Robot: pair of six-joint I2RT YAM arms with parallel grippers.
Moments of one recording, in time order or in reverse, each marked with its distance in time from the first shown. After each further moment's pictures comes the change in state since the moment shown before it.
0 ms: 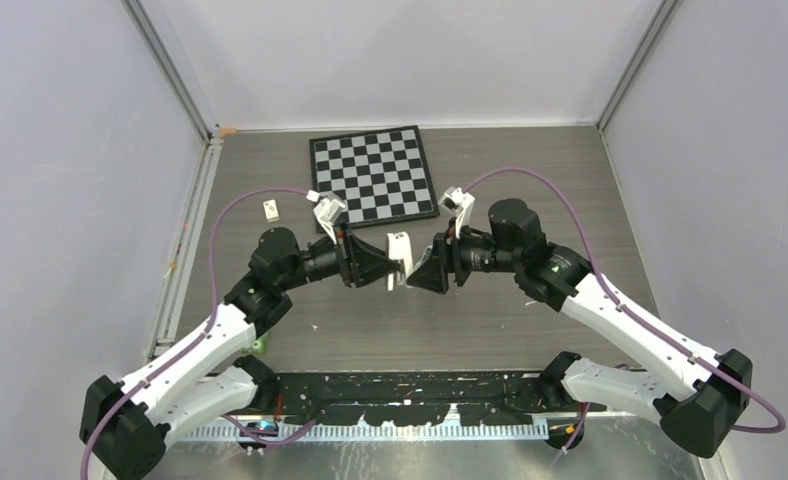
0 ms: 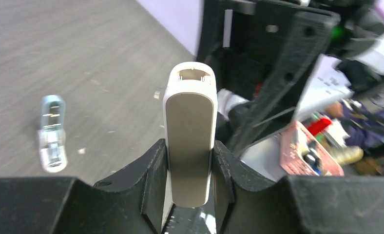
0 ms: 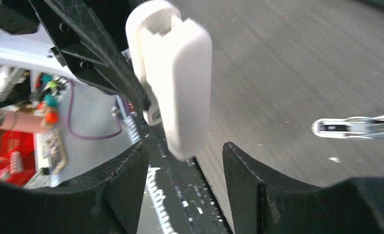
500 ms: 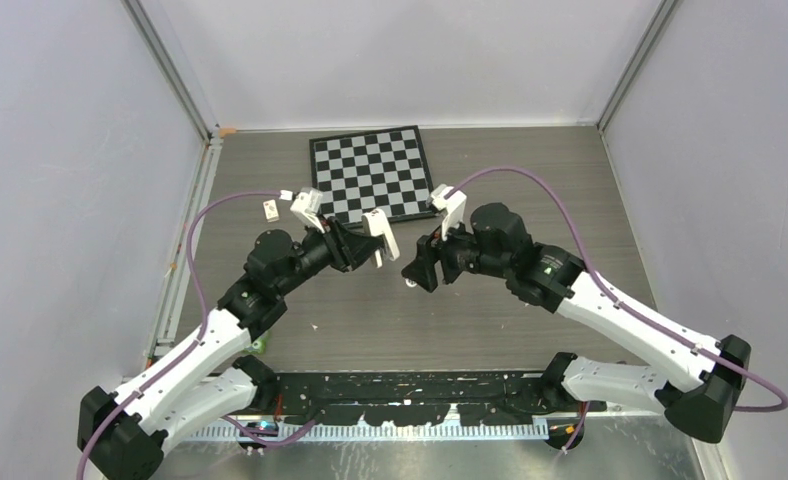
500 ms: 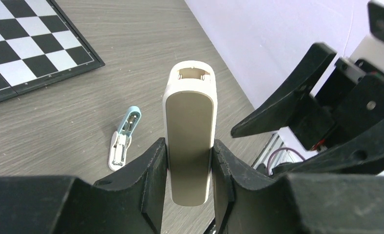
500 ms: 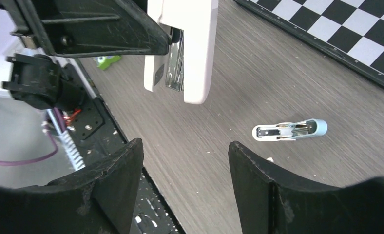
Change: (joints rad) left arm 0.006 -0.072 0.003 -0.145 -0.426 0.005; right arm 0.118 0.019 0.104 -0.103 0.359 -0.150
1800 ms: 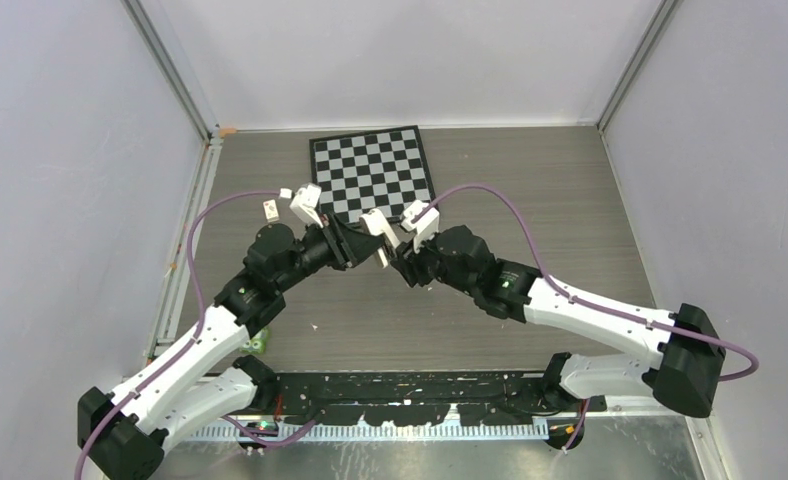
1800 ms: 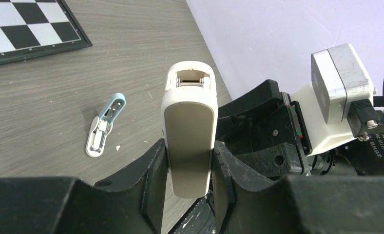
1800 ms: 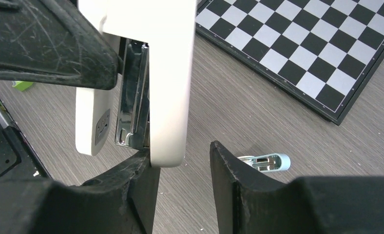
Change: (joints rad) left arm 0.003 0.006 0.061 -0.093 -0.003 -0.151; right arm 0.140 0.159 -0.129 0.338 0.355 -0.160
